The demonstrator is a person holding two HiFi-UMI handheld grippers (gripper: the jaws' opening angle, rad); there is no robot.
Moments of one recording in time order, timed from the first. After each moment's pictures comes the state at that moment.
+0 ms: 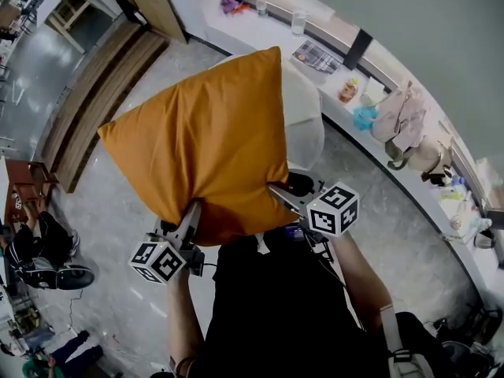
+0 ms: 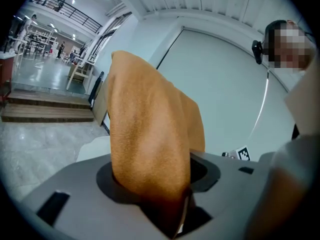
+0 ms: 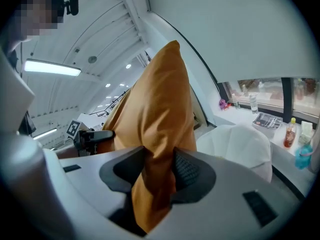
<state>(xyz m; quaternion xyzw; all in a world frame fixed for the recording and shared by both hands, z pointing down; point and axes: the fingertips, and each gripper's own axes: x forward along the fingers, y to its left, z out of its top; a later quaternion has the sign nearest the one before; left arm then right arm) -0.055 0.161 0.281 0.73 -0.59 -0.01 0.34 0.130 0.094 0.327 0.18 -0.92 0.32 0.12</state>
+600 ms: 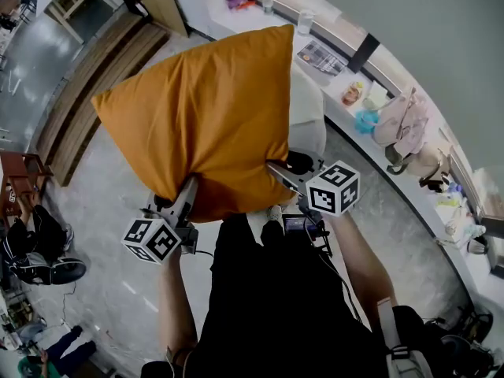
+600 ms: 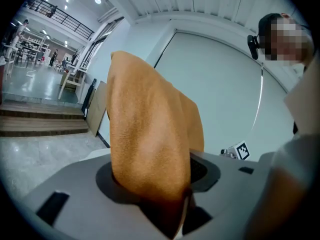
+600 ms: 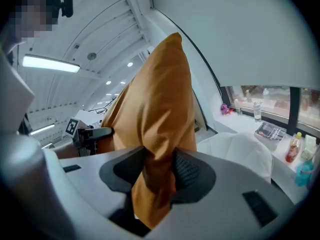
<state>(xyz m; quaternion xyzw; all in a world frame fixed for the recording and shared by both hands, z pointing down) -0.086 0.099 0.269 0.76 -0.59 -0.01 0.29 0.096 0.035 0.321 0.18 -0.93 0.30 0.13</state>
